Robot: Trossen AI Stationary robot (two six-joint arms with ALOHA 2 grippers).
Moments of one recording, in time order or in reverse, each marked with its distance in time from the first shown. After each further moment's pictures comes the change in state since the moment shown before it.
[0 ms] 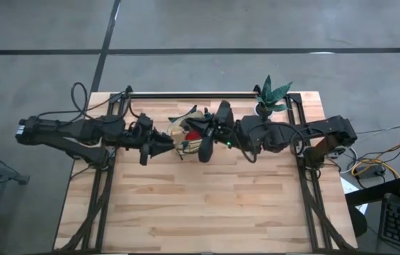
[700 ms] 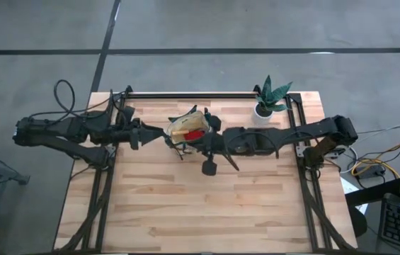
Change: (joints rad) left arm 0.001 -0.121 -0.004 -0.072 -0.150 -0.302; right arm -0.048 -0.020 -0.244 -0.129 -0.259 -0.284
